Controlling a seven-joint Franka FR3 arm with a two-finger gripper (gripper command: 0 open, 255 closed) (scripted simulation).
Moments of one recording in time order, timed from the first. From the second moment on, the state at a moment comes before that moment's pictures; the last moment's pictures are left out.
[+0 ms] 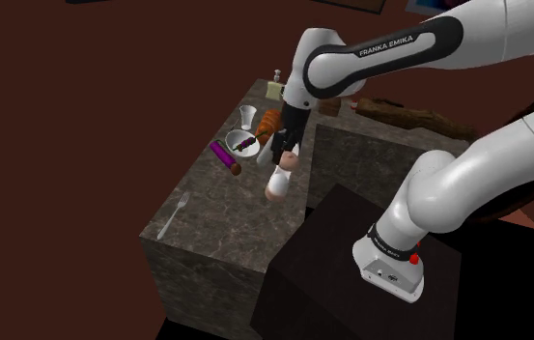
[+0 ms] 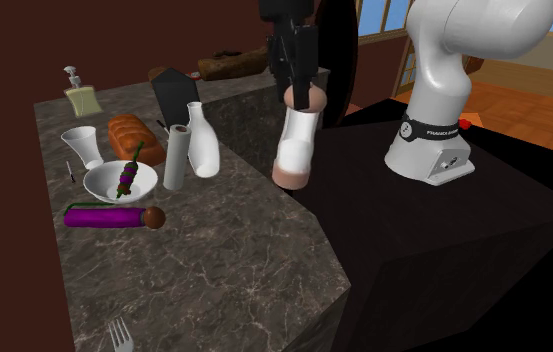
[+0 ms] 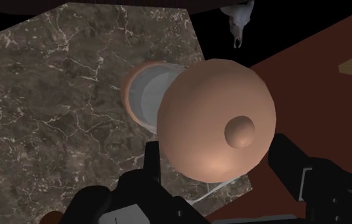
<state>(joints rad) 0.11 -0.46 0.00 -2.62 0.26 2.13 -0.10</state>
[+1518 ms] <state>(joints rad) 0.05 0.26 -0.08 -1.74 0.25 1.94 -0.20</state>
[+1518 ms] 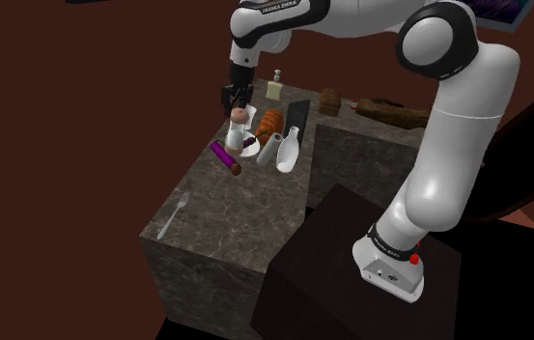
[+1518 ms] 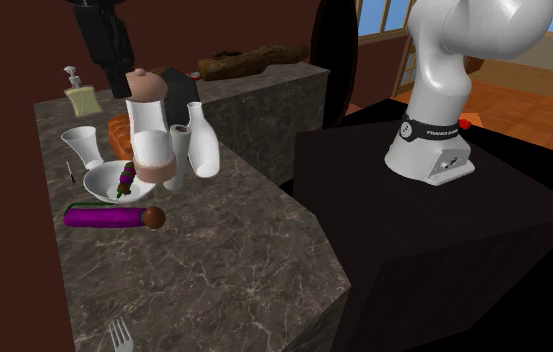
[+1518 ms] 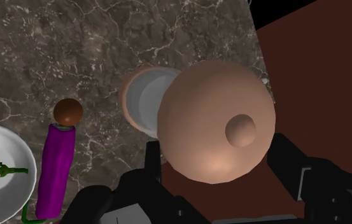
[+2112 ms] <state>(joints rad) 0.03 0.44 -0.08 -1.55 0.26 1.92 -0.22</state>
